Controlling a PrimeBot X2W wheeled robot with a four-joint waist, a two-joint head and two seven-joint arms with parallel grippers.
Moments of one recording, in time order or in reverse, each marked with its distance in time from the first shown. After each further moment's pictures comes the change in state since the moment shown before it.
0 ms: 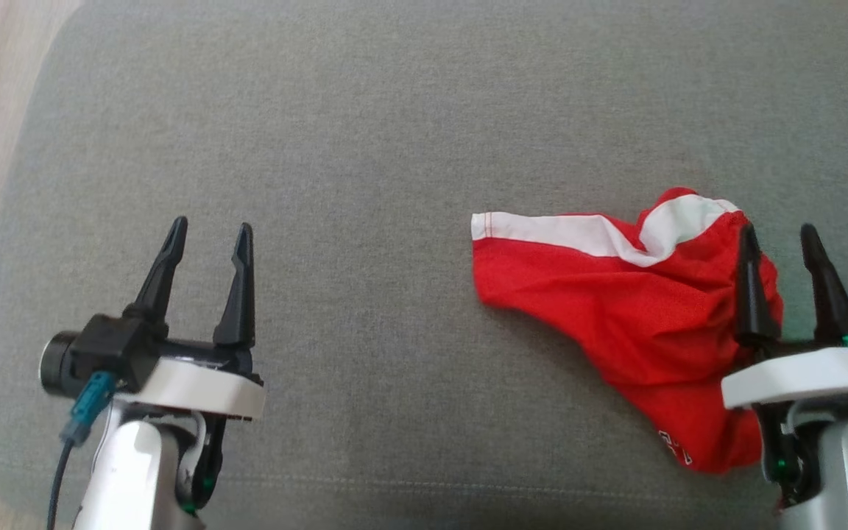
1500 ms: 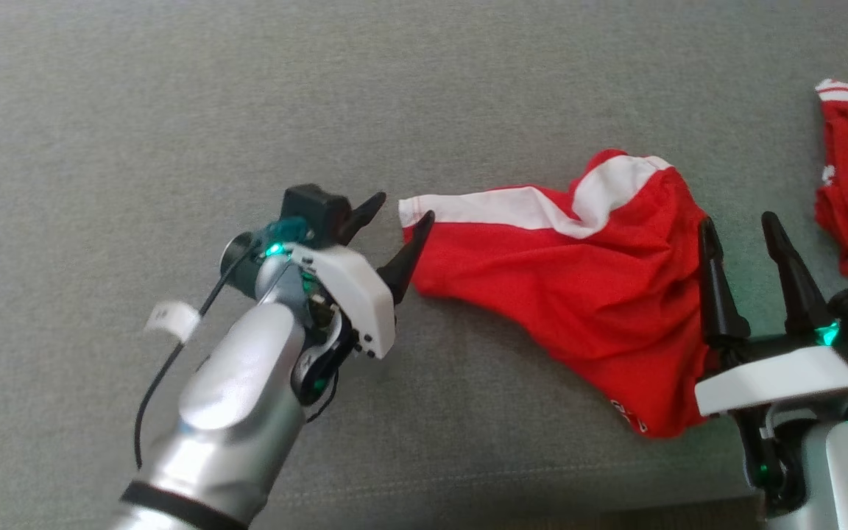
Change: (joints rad) left arm -0.444 -0.032 -0.454 0.469 -0.292 -0.055 0.269; right arm 0.032 0.000 0.089 -0.137 -0.006 0.000 0.075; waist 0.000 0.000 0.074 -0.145
